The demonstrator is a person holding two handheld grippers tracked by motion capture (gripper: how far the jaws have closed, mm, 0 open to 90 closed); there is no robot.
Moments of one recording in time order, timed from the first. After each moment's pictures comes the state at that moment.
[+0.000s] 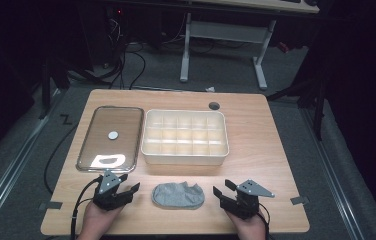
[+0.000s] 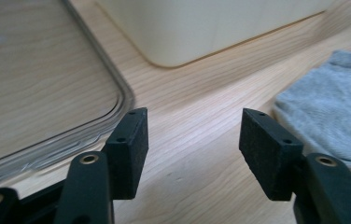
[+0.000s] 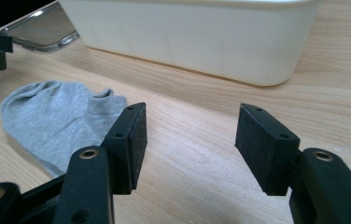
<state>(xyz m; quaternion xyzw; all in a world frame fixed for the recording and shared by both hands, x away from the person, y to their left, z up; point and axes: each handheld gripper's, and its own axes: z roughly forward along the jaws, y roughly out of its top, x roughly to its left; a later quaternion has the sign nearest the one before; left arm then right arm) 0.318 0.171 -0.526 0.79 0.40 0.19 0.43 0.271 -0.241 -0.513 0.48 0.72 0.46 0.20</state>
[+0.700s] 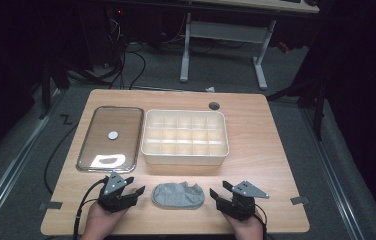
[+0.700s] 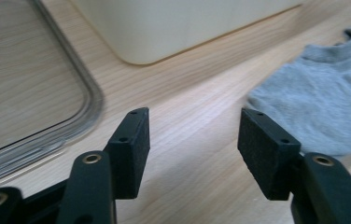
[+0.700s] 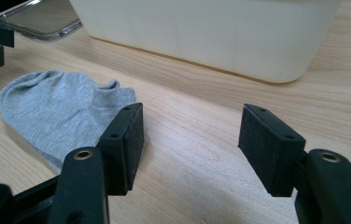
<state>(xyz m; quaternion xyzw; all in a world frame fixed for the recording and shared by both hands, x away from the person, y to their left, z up) 0.312 0.154 -0.524 0.80 0.37 0.15 0.44 0.270 -0.230 -0.516 0.47 0.73 0.44 0.21</state>
